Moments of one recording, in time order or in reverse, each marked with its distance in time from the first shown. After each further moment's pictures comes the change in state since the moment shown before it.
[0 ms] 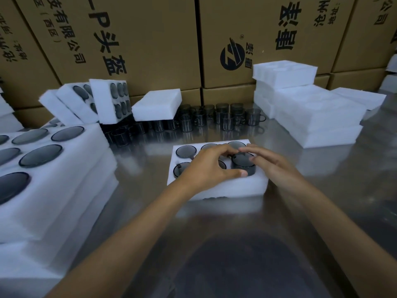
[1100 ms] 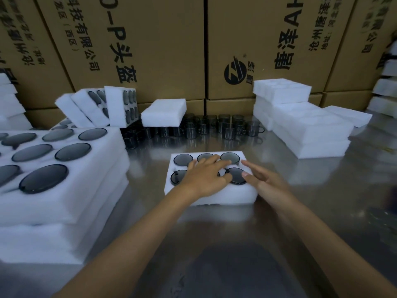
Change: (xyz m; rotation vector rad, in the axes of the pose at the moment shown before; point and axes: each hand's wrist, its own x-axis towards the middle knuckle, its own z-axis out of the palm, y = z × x) left_hand -0.015 -0.007 -0.009 0.424 -0.188 -0.155; right_hand -0.027 -0.006 0.031 0.091 0.110 0.136
